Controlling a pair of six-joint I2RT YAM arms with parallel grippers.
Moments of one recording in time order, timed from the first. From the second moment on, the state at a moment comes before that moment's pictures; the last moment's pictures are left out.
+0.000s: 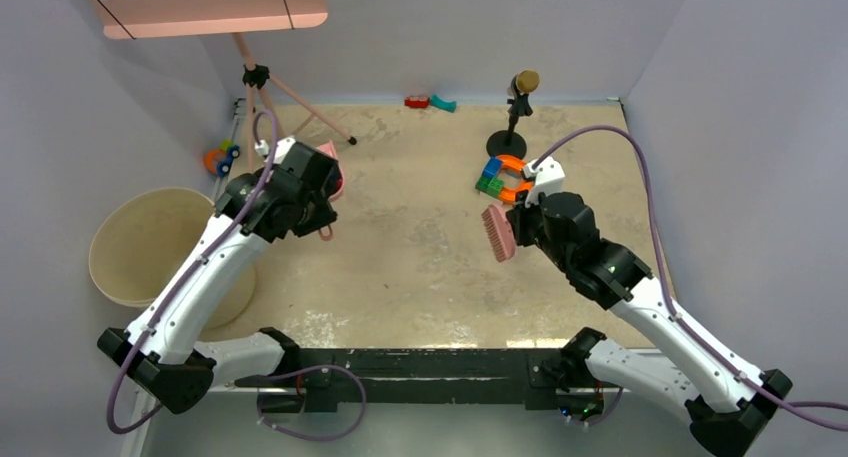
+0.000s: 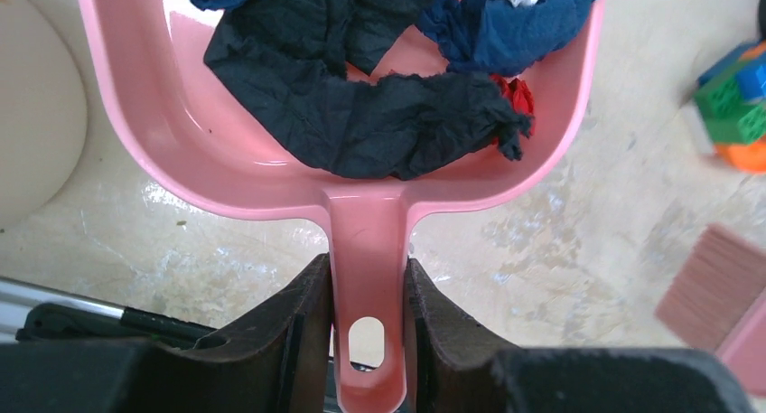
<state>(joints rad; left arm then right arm) -0.57 1.18 1.37 -1.23 -0.40 -0.91 0.69 0.83 0.89 -0.50 0.32 0.21</state>
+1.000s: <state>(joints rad) 0.23 1.13 1.77 -1.51 -0.15 -1.01 0.69 0.80 0.86 -0.53 0.28 0.21</state>
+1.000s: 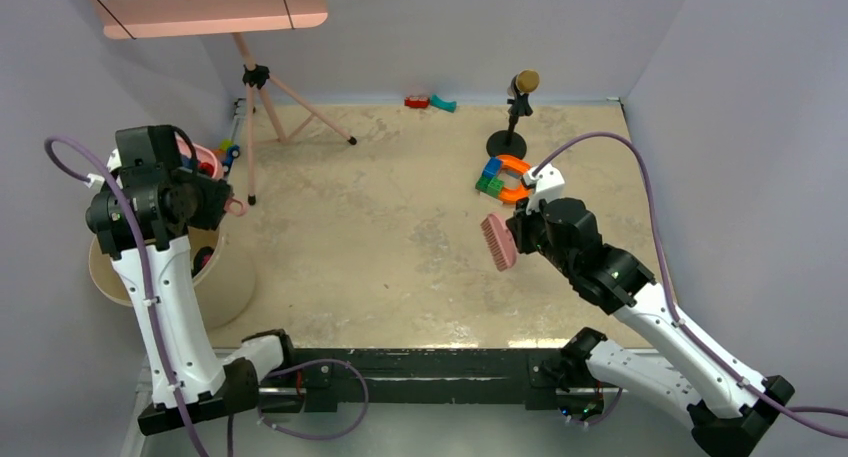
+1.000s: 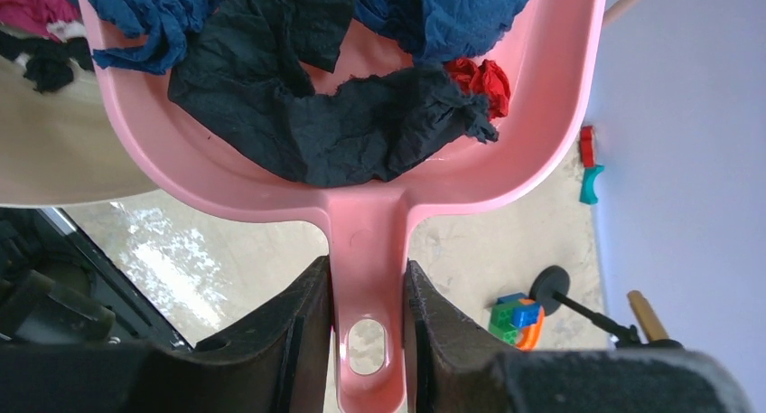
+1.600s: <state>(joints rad) 0.52 0.92 1.43 -1.35 0.26 -1.20 0.69 0.78 0.86 -0.58 0.27 0.21</state>
